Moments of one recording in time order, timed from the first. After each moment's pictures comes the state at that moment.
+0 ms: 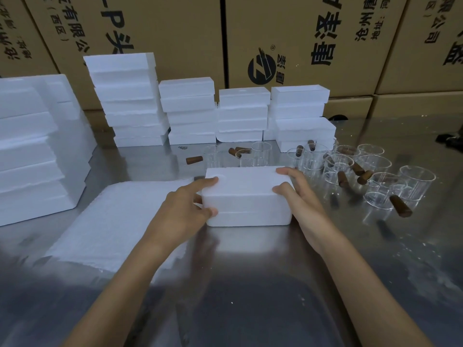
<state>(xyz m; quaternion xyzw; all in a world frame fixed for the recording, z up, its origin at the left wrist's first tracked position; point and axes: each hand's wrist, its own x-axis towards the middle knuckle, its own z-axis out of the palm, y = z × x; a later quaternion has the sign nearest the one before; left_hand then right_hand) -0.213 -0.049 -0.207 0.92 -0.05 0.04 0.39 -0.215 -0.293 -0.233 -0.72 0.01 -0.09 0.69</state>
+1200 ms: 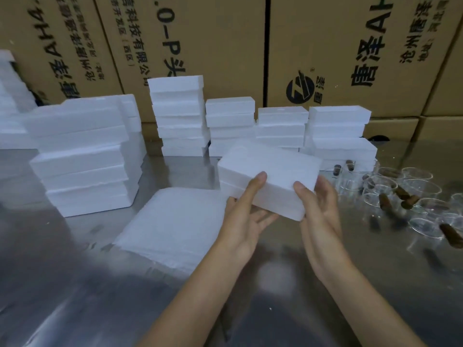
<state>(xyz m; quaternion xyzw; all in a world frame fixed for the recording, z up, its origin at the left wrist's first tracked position) -0.238 -0.098 -0.186 0.44 0.02 -0.05 0.90 -0.243 -0.224 -0.207 -0.58 -0.01 -0.17 0.80</state>
